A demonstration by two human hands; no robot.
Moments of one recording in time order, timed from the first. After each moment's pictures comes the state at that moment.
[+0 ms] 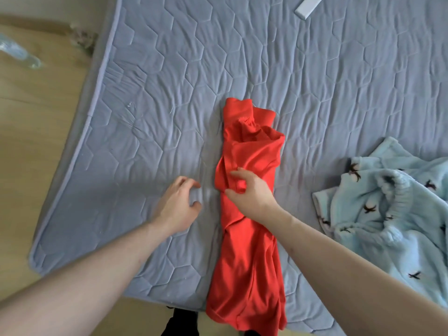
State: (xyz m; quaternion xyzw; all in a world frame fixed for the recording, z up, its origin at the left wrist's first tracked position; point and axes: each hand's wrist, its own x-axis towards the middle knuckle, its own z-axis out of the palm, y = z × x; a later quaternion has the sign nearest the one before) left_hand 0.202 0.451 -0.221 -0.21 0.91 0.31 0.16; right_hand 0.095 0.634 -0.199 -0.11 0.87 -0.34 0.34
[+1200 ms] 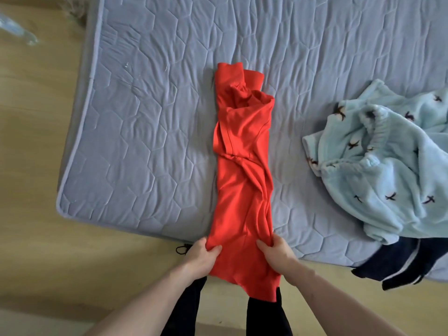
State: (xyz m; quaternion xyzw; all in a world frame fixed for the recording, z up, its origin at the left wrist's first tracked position) left_hand 0.417 0.592 -0.210 -0.42 0.68 0.45 0.41; right_hand 0.322 0.799 -0.192 0.21 0.75 -0.34 0.52
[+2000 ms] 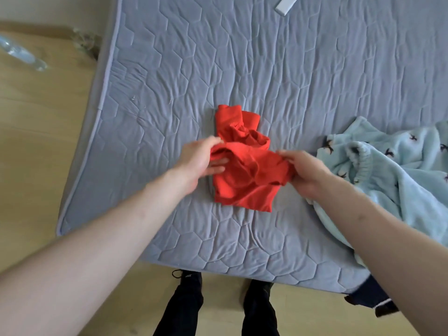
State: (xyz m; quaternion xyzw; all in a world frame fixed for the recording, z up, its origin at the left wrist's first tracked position) left_hand 0.145 0.511 -0.082 -0.44 0.53 0.71 0.14; right_hand 0.072 0.722 -0.088 0.37 0.62 -0.58 0.38
